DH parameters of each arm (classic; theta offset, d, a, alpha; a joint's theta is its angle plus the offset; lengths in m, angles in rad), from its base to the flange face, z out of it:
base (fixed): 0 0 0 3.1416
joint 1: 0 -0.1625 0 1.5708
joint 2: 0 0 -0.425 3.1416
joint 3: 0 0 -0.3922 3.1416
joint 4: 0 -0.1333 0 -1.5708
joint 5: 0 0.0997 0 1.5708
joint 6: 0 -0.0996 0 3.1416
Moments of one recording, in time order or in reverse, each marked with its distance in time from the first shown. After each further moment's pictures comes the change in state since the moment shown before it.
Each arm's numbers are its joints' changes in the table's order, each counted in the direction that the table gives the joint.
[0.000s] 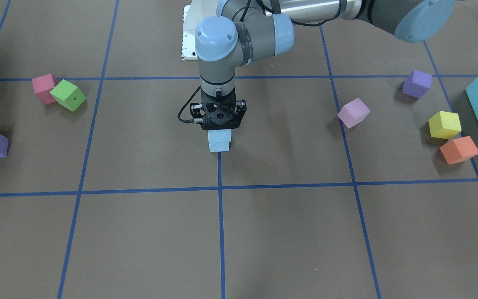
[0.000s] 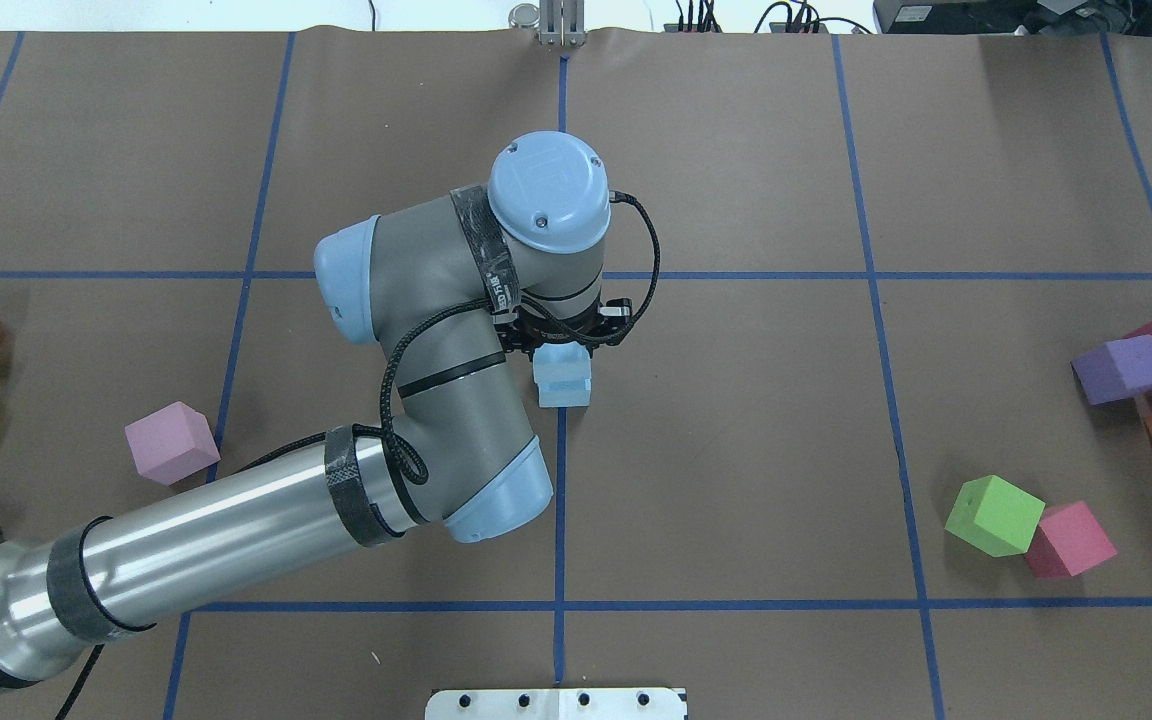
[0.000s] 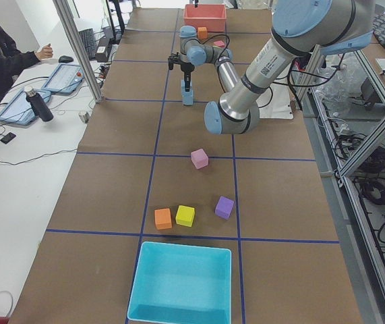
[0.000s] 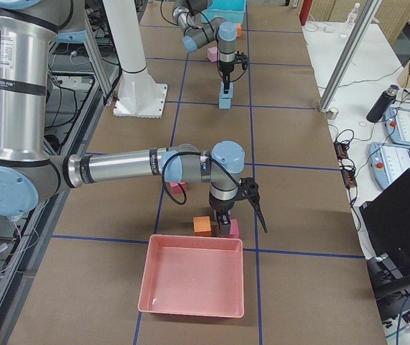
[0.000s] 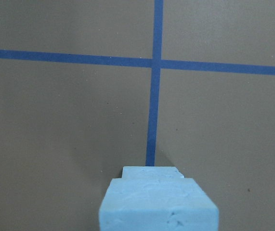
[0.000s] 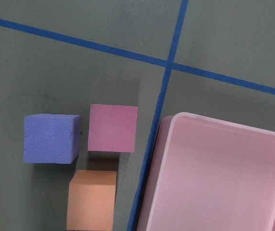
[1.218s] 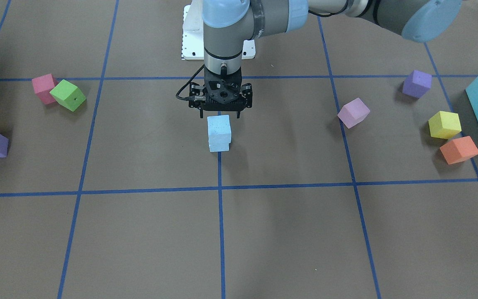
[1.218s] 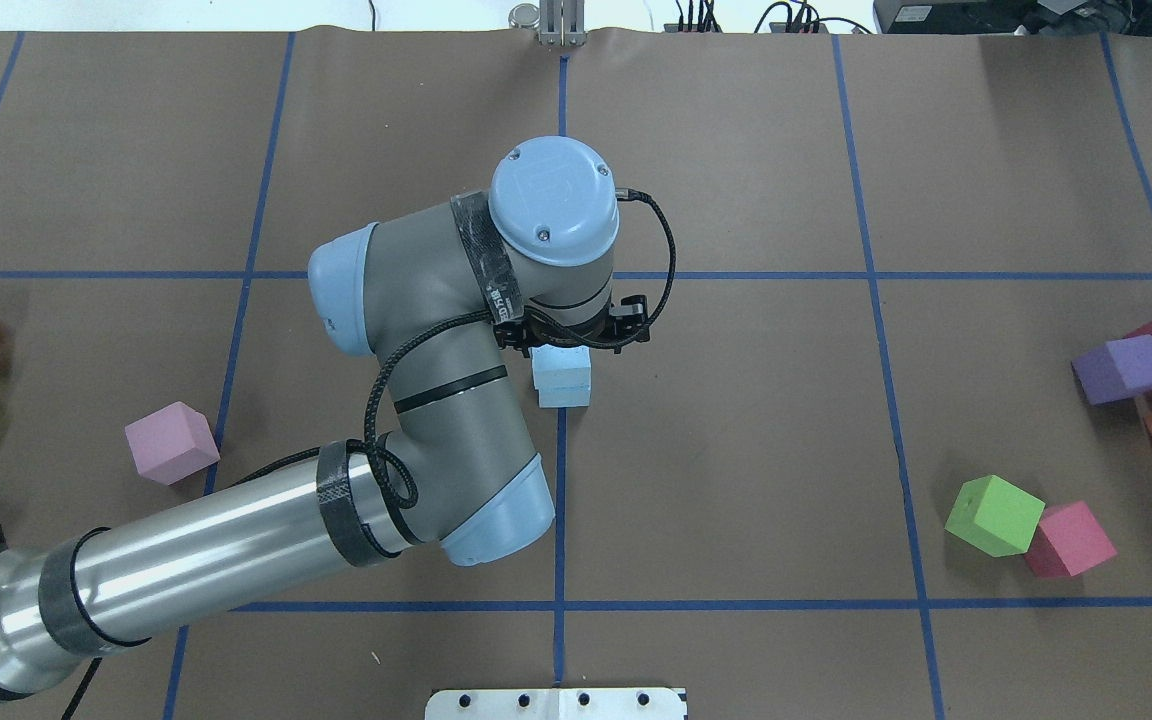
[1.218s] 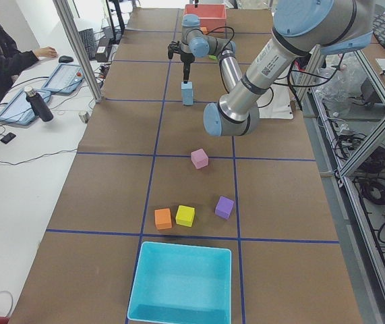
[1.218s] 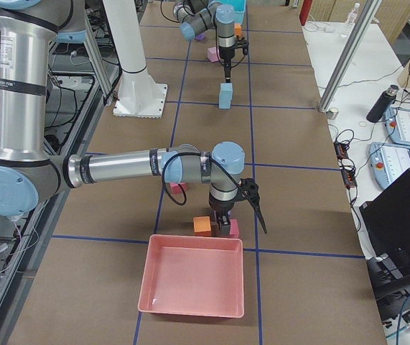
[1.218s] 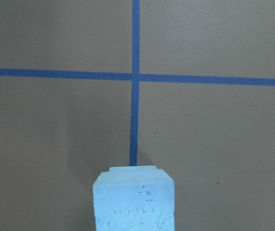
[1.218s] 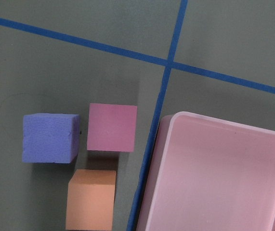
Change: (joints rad) left arm 0.056 -0.053 -0.209 -0.086 0.016 -0.090; right arm 0.000 0.001 -0.004 0.000 -0.002 0.001
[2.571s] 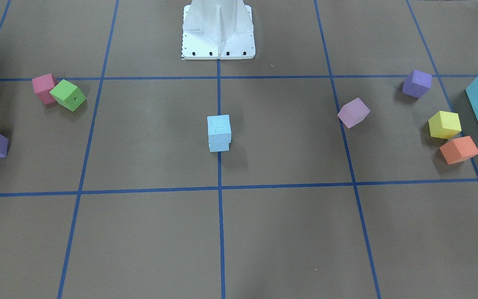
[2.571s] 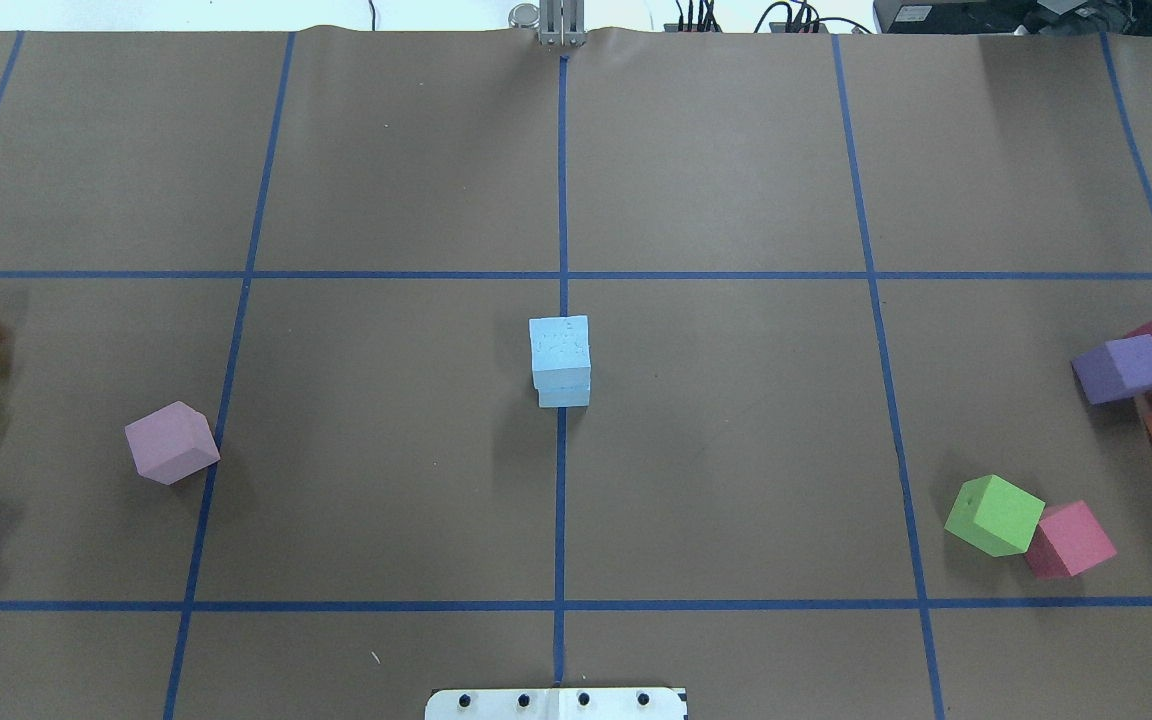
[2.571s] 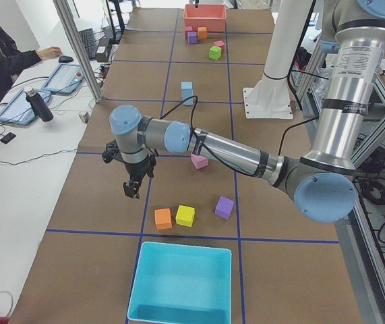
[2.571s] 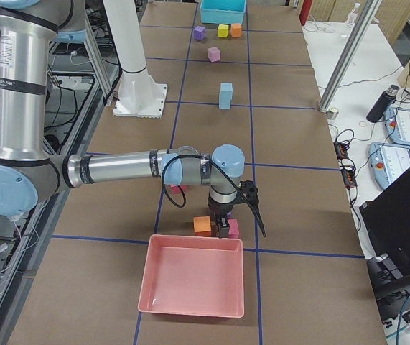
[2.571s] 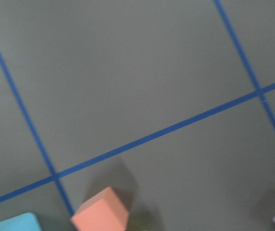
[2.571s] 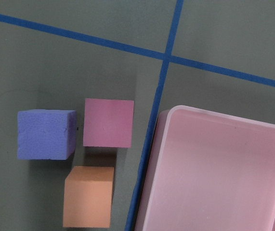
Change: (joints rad) left arm 0.953 -0.737 0.038 0.003 -0.422 -1.448; right arm -0.002 0.002 -0.012 -0.001 0.008 0.001
